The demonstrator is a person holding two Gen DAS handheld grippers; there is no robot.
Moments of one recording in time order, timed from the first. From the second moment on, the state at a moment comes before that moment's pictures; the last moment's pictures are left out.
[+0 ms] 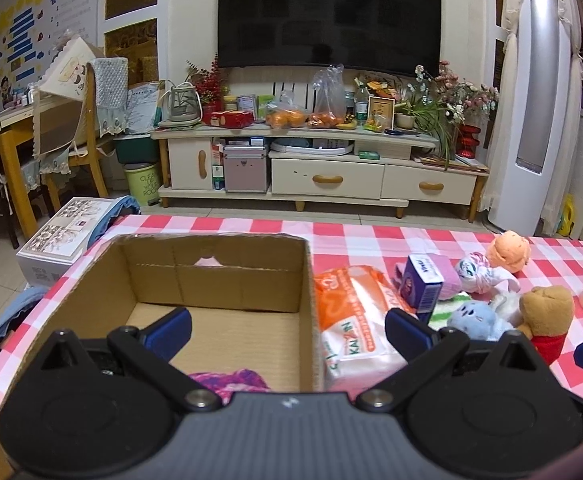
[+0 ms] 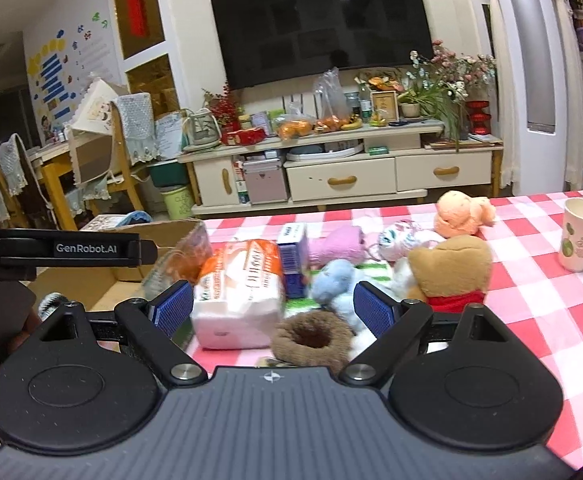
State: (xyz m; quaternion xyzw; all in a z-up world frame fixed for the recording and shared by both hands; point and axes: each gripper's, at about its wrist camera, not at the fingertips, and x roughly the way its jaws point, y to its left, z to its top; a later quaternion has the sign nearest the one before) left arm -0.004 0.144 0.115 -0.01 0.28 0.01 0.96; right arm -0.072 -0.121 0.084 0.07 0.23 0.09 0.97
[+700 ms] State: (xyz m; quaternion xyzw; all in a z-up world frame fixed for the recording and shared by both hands) left arm -0.001 0.092 0.109 0.03 0.28 -0.02 0.96; right arm -0.082 -0.140 0.074 0.07 0.24 0.04 0.97
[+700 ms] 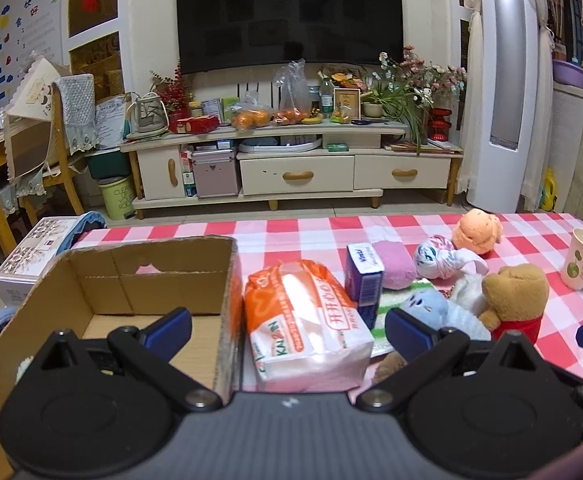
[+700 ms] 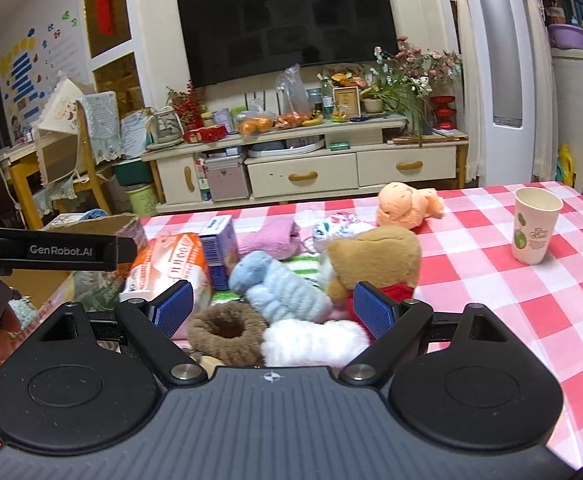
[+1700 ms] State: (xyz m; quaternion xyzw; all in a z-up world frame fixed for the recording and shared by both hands) left arm -0.020 -0.010 0.065 0.08 0.32 -0.20 0.92; right arm -0.026 -0.222 0.032 0.12 0.26 0.01 0.96
